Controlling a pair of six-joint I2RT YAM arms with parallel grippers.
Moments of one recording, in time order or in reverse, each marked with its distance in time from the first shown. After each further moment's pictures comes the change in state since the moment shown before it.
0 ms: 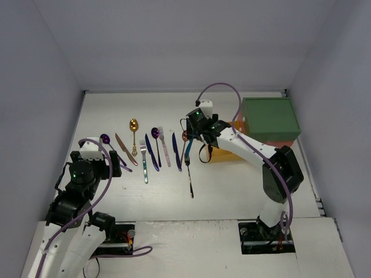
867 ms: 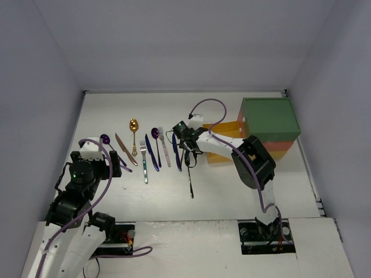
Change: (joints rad) left arm 0.000 0.002 0.000 0.000 0.002 0.000; right arm 0.058 0.288 0.084 0.010 0.033 0.326
